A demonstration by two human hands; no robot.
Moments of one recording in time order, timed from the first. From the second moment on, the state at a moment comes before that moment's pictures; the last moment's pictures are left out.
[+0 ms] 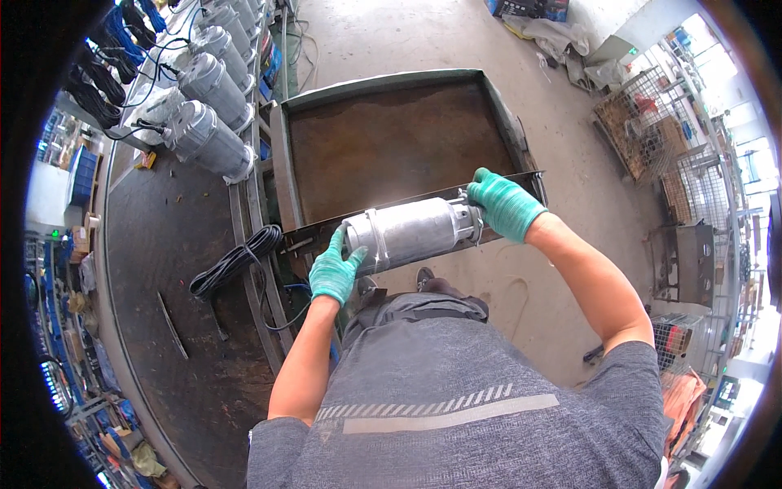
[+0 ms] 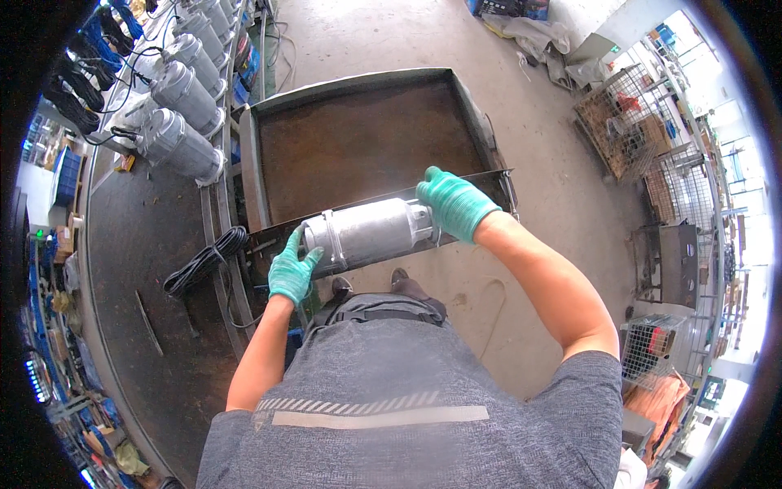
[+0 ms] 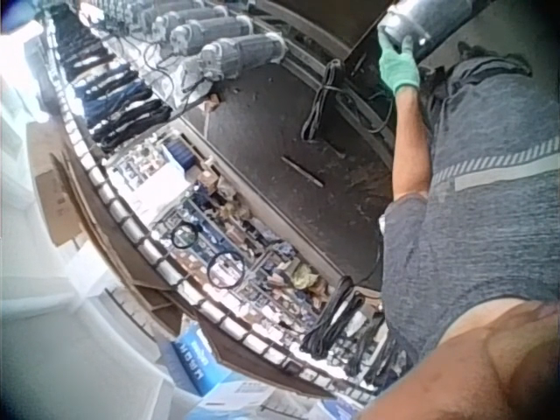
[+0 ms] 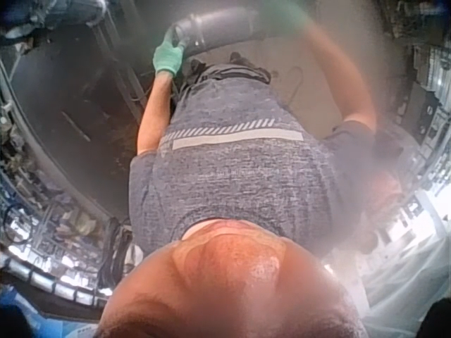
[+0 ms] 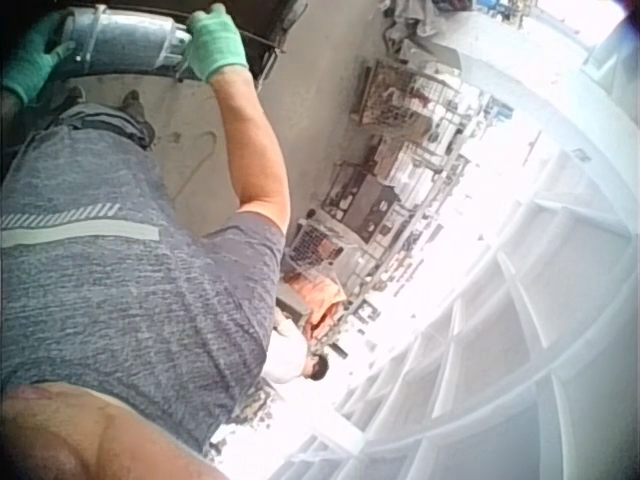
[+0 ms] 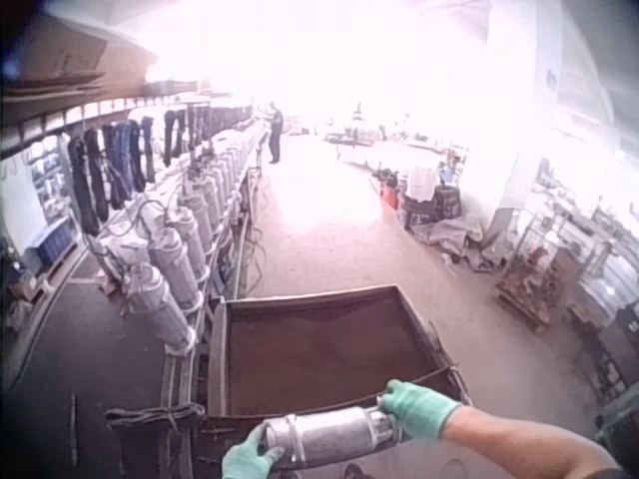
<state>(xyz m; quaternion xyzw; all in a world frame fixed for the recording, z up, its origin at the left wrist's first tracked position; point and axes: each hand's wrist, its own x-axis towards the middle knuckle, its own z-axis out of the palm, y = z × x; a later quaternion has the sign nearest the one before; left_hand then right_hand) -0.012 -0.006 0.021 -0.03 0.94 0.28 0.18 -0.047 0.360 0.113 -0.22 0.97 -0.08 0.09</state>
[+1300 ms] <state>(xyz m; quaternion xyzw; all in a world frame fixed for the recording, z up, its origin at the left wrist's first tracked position) -0.086 -0.214 -0.106 -0.60 0.54 0.58 0.11 -0.005 0.471 -0.055 0.12 0.87 -0.48 0.06</state>
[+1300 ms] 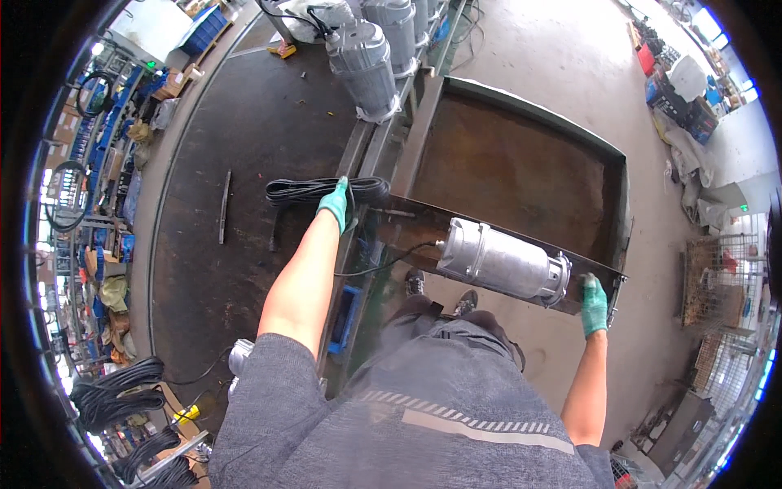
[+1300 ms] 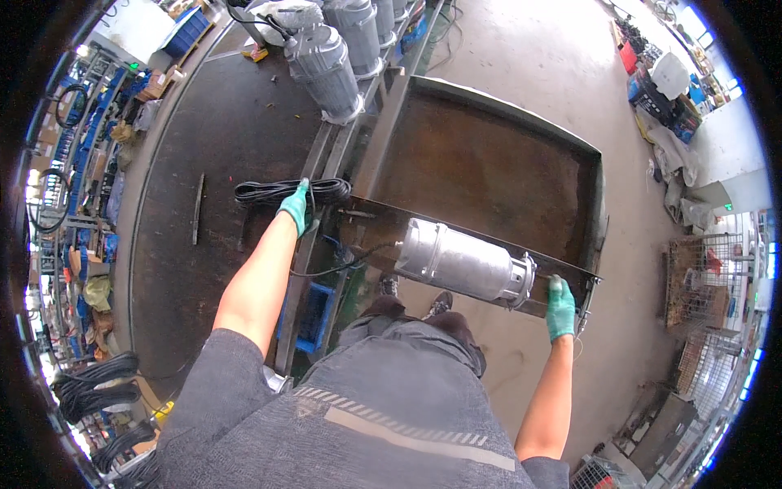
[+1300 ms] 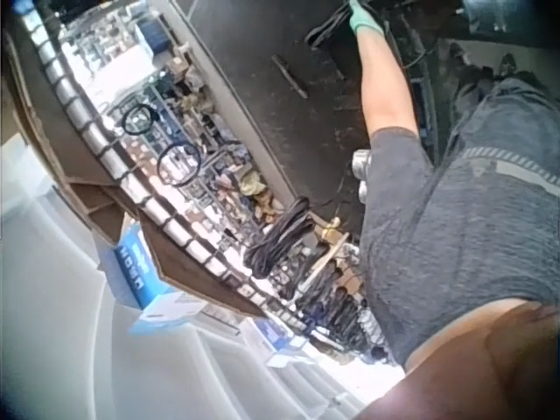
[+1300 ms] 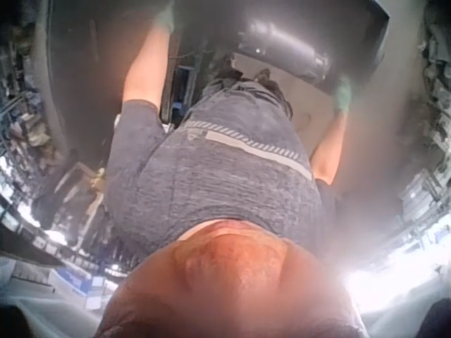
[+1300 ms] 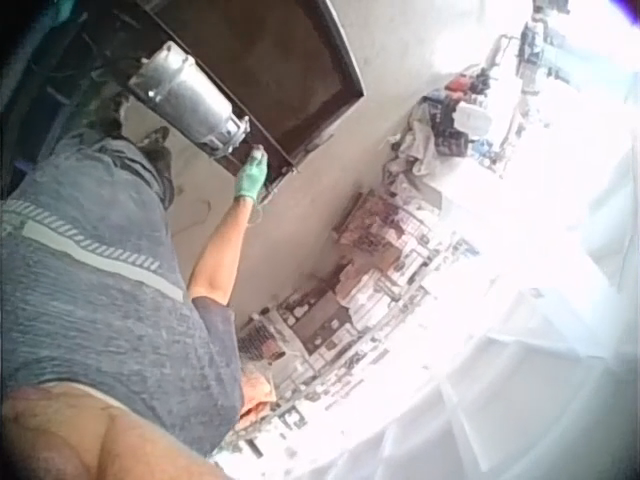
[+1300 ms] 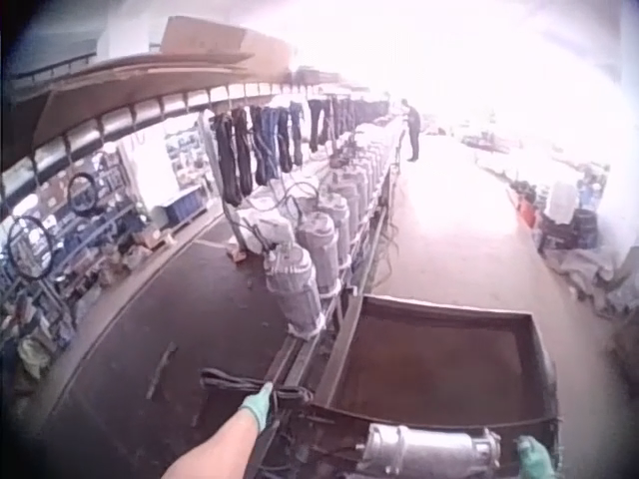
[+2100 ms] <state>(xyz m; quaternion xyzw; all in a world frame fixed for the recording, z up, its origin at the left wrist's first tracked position) 0.079 -0.160 0.280 -0.11 0.55 0.64 -0.53 -0.064 0.403 -0.014 0.01 0.67 -0.60 0.43</state>
